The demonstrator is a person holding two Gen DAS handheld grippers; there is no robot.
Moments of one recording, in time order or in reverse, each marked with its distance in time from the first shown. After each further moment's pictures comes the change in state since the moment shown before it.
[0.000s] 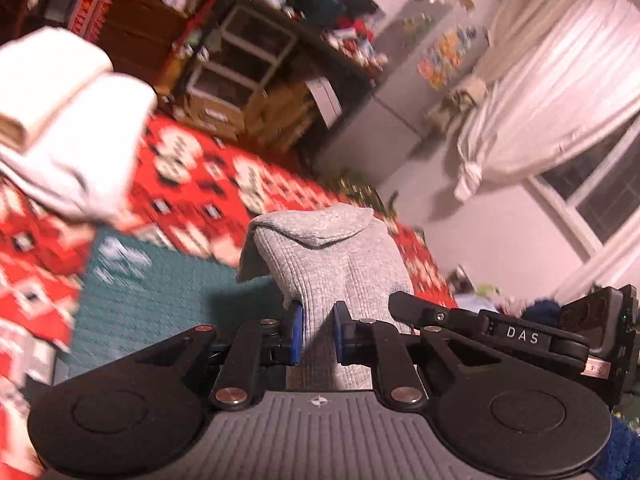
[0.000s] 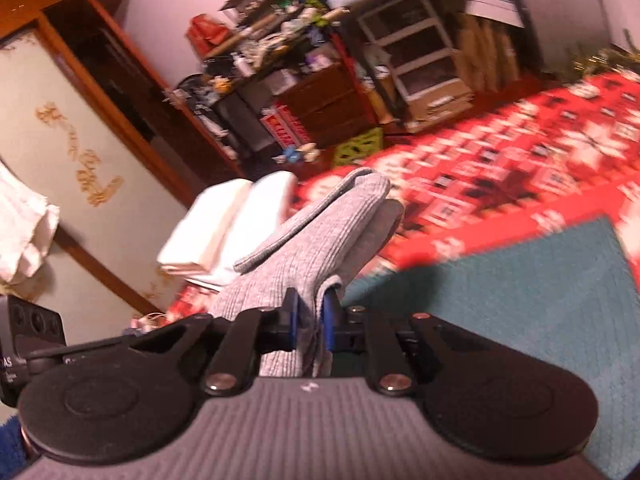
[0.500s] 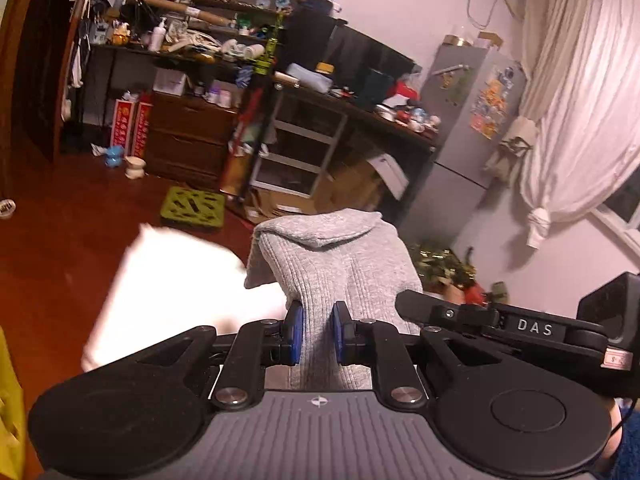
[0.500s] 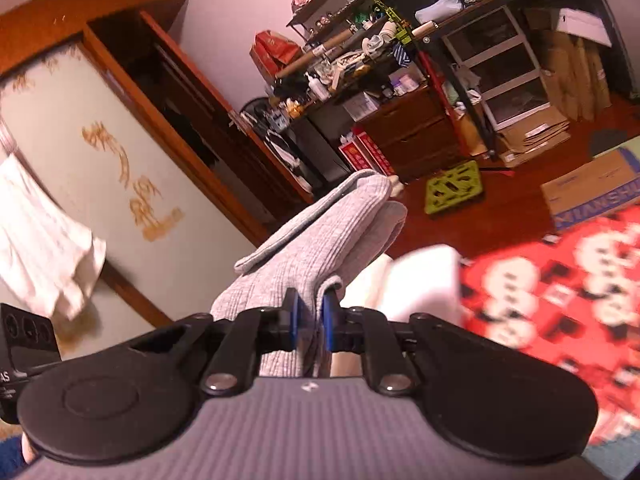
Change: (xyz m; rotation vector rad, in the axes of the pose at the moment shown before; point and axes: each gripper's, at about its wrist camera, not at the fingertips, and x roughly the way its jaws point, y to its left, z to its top) left arm -0.065 0.116 0.199 0.172 -0.144 0.214; right arm 0.207 0.157 0.107 0.019 -0.096 0.184
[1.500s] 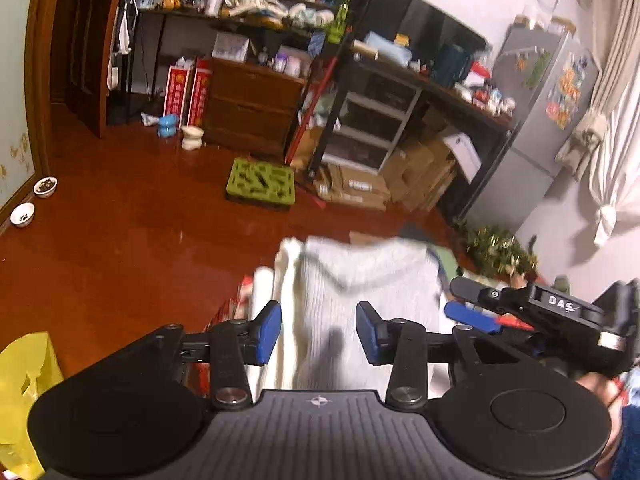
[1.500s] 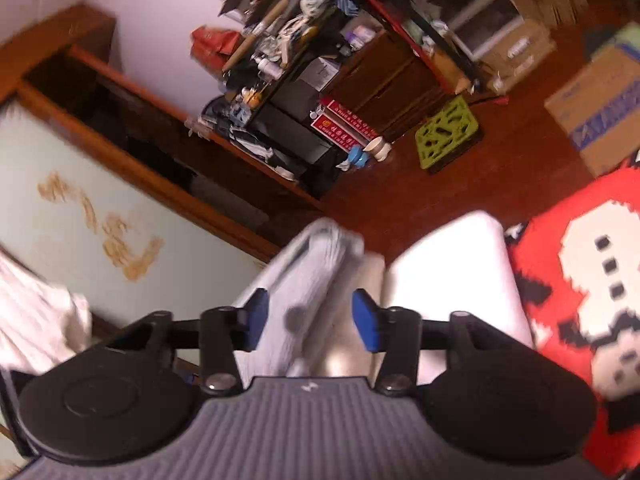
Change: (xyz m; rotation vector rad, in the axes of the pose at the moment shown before) left arm 0.068 0.147 0.039 -0.051 0.090 0.122; right arm 0.214 -0.111 -0.007 0.294 0.074 0.039
